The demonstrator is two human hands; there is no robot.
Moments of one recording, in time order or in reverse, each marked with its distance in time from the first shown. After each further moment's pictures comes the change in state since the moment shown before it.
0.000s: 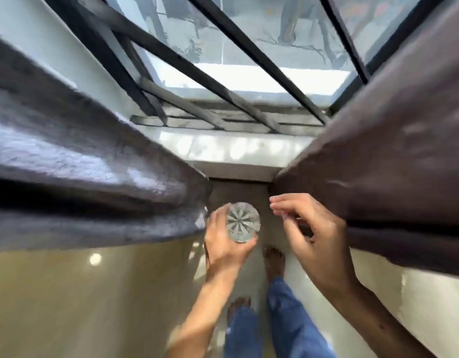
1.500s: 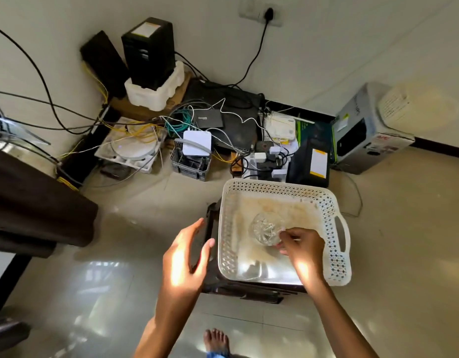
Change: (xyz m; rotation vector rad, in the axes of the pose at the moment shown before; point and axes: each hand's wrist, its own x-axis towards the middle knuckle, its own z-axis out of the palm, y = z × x) left_hand -0.593 0.285 0.177 -0.114 -1.296 0.932; right_hand -0.723 0.010 -0.364 0.047 1.512 1.284
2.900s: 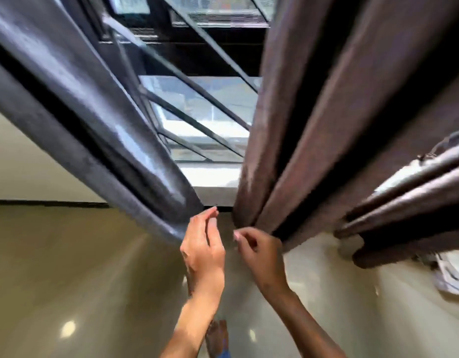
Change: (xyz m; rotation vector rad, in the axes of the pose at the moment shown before) left_hand -0.351 -0.201 -0.442 0.163 1.638 -0.635; right_hand -0.552 -0.108 0.465 -0.240 -1.422 -1.074
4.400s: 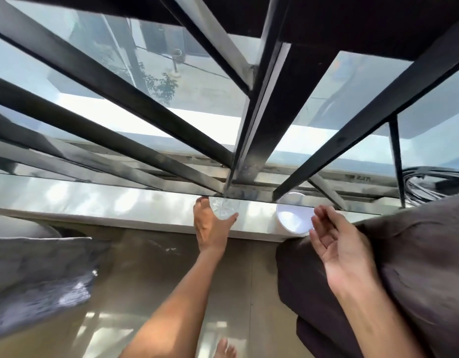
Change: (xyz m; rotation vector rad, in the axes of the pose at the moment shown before) left_hand 0.095 -0.137 0.430 0.303 -0.254 -0.360; right_hand 0.278 0.188 -0.213 0.893 0.398 0.768
